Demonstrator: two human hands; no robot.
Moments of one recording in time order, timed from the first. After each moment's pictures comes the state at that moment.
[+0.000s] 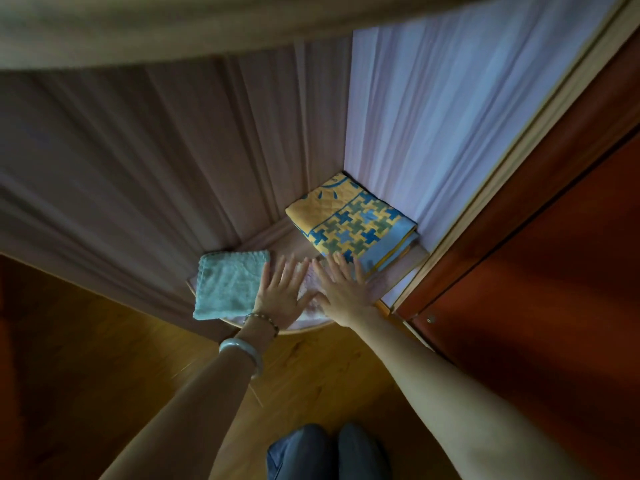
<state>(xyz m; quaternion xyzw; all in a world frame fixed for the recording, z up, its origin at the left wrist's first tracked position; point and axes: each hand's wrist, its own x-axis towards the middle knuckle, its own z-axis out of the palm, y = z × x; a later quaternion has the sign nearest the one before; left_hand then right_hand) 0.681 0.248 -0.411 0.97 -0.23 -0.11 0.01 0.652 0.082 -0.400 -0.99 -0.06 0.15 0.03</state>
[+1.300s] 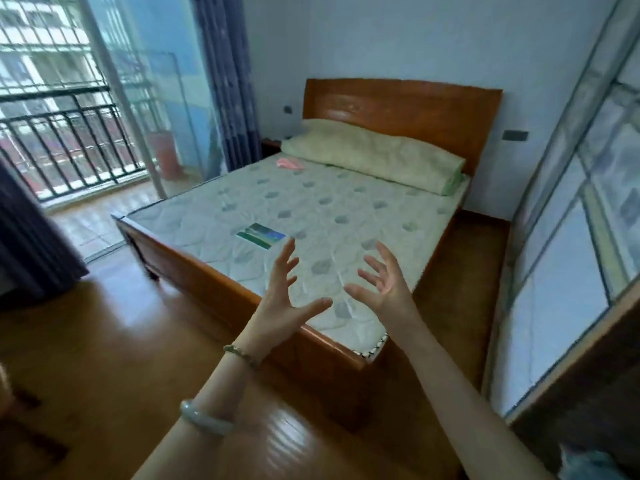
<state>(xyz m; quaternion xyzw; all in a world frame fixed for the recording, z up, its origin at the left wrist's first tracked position) 0.179 0.732 0.052 0.78 0.23 0.38 0.44 0.351 0.635 0.060 -0.58 -0.42 0.32 0.61</state>
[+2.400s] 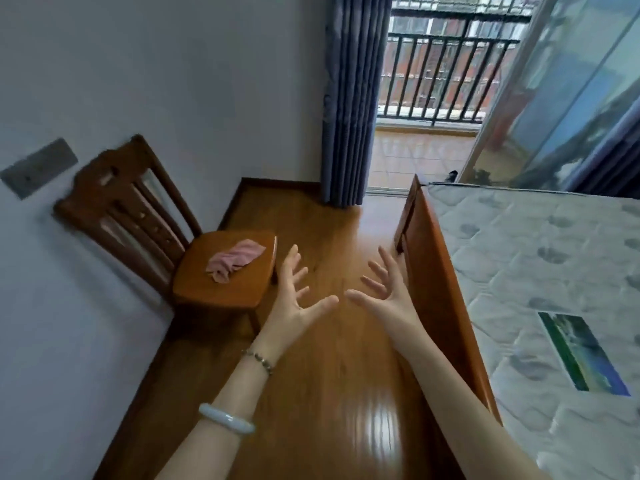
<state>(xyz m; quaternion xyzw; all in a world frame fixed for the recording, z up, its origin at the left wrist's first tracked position) -0.239 1.134 -0.017 0.44 0.64 0.55 0.31 -0.084 1.228 -0.006 -0.35 -0.68 0.56 0.32</state>
